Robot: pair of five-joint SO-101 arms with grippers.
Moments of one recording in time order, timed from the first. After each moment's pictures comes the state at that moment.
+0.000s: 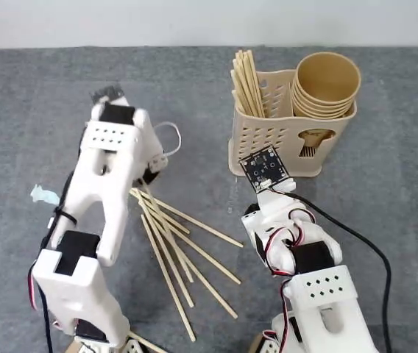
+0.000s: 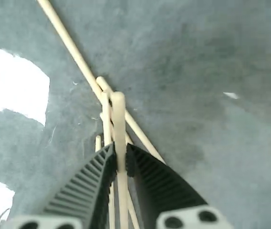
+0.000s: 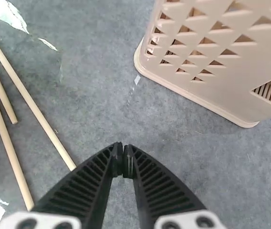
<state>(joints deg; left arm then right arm) 5.4 17.5 -10.9 93.0 43.9 -15.9 -56.4 66.0 48.4 13.1</state>
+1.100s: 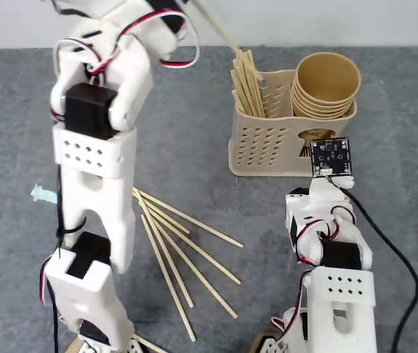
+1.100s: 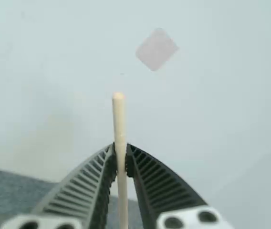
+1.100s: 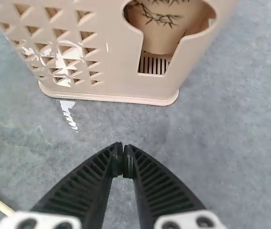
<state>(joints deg) 15.2 18.1 -63.7 61.9 44.2 2.2 -56.5 66.0 43.3 6.7</state>
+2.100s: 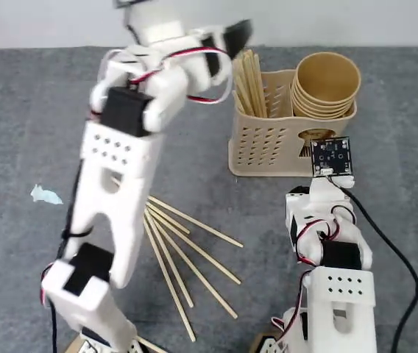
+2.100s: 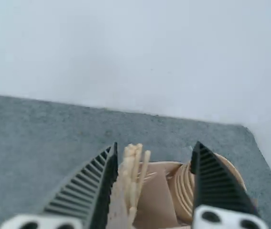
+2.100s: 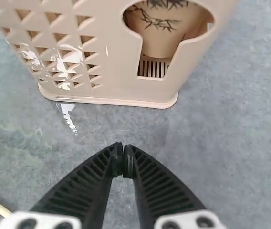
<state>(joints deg) 17.6 11.2 -46.0 73.0 33.4 2.2 -56.5 66.0 42.5 6.7</state>
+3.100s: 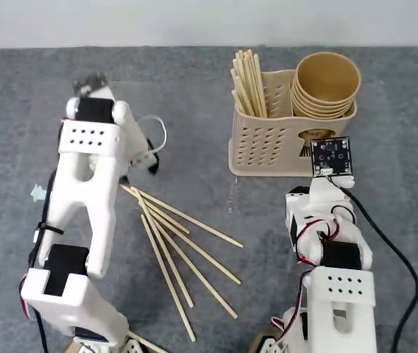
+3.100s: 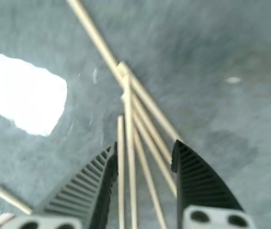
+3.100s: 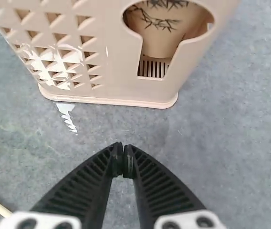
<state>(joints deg) 2.8 10.0 -6.0 98.5 39.0 2.2 -56.5 66.0 42.5 6.7</state>
